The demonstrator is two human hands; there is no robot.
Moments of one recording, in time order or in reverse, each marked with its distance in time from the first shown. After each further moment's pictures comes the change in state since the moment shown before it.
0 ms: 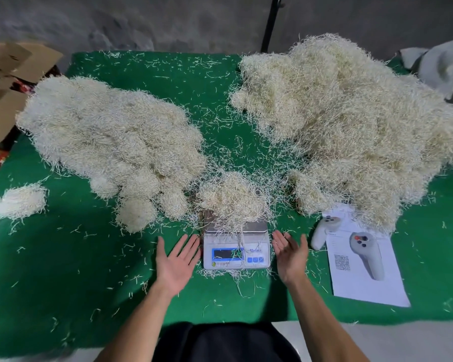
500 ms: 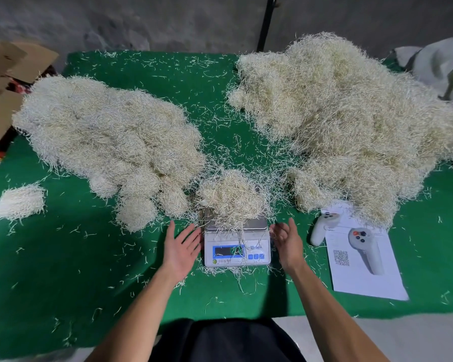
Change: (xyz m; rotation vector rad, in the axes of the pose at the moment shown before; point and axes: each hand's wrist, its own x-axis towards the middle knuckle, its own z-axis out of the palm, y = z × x) left_hand 0.002 0.012 0.034 0.303 -0.048 0.023; right_hand 0.001 -0.009 0.017 -0.460 -0.064 -0.069
